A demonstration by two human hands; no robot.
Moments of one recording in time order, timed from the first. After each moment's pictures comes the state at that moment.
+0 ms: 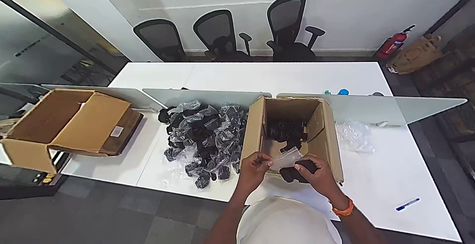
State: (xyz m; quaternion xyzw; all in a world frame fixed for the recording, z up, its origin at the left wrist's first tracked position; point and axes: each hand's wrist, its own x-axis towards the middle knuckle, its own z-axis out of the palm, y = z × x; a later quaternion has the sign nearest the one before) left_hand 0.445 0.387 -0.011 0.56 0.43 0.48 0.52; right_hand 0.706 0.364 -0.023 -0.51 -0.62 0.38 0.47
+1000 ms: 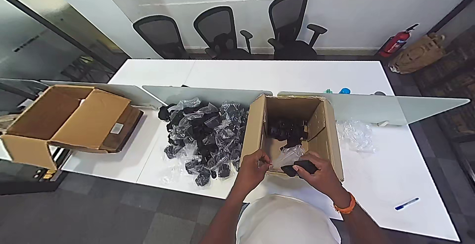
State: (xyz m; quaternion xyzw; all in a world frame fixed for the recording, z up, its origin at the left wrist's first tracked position) left_hand 0.434 0.394 0.003 0.68 0.49 0.32 0.45; right_hand 0.707 0.367 -0.011 -0.50 -0.71 0.27 0.43
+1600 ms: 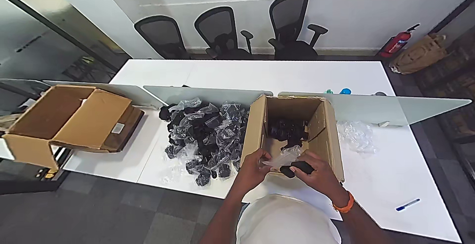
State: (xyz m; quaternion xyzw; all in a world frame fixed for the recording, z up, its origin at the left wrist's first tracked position) left_hand 0.432 0.399 0.005 0.68 0.47 0.30 0.47; right_hand 0.703 0.371 -0.009 -0.50 -0.74 0.24 0.38
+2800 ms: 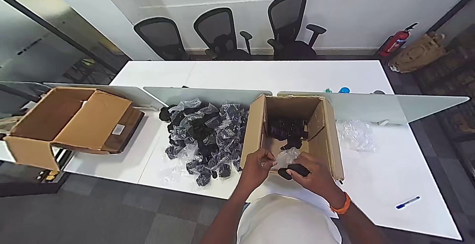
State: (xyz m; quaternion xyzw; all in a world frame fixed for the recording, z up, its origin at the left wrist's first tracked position) left_hand 0.448 0.395 0.005 0.65 0.47 0.36 0.48; right_hand 0.696 0.361 -0.015 -0.50 -0.76 0.21 0.36
